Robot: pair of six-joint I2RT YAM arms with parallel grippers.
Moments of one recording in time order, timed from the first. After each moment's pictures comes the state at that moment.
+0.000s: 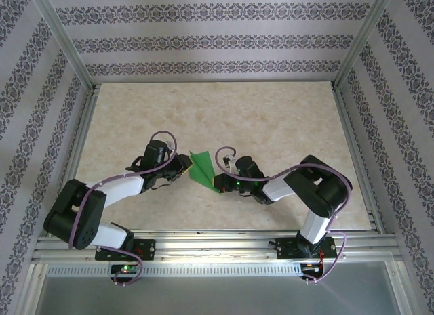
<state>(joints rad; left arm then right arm) -0.38 1.42 0.55 0.17 0.41 -1.09 0.71 1.76 0.50 0.67 -0.43 0.76</state>
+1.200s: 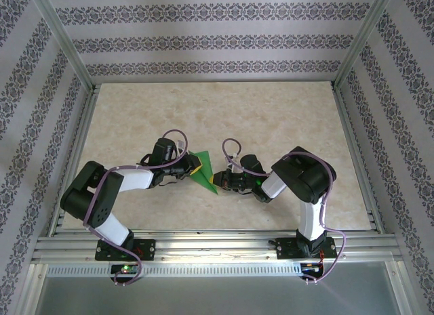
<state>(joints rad) -0.41 1.61 0.60 0.33 0.53 -1.09 0.64 1.93 0.50 0.95 -0.65 1.07</state>
